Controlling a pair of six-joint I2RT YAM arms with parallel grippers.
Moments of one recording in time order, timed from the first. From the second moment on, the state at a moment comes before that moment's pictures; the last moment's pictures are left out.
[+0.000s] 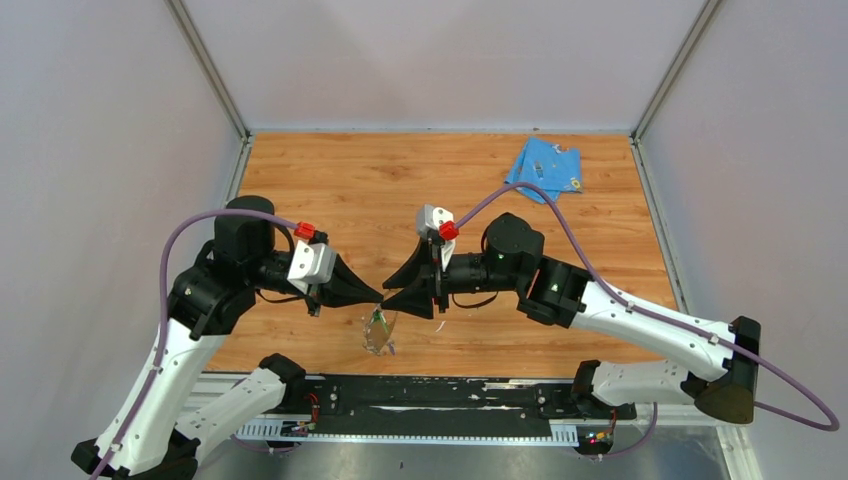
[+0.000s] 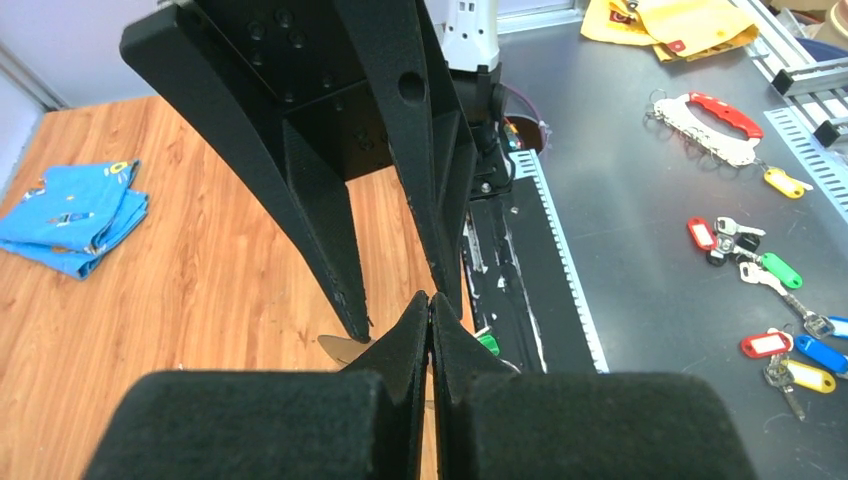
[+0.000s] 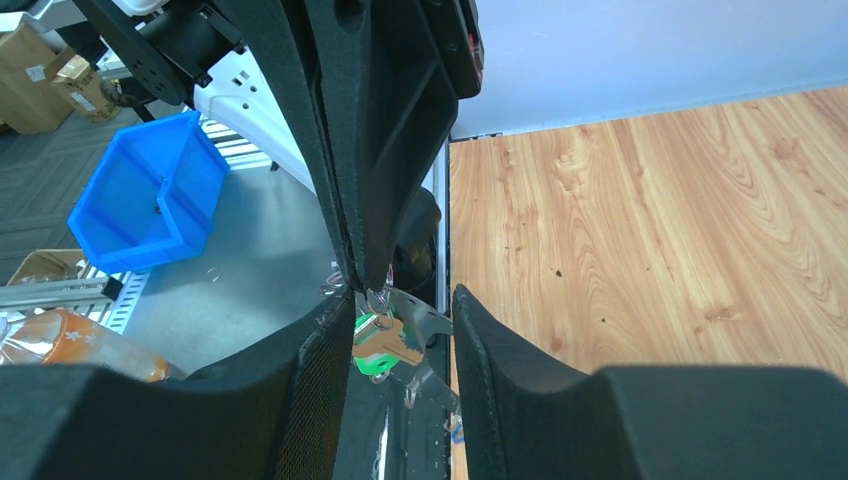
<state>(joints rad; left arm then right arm) -0.49 0.80 1.20 -0.81 1.17 0.48 1.12 1.14 1.09 0.03 -0.50 0.17</state>
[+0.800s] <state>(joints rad) -0.49 0.79 1.21 -0.79 1.14 0.49 1.14 1.14 1.06 0.05 -0.46 0.22</state>
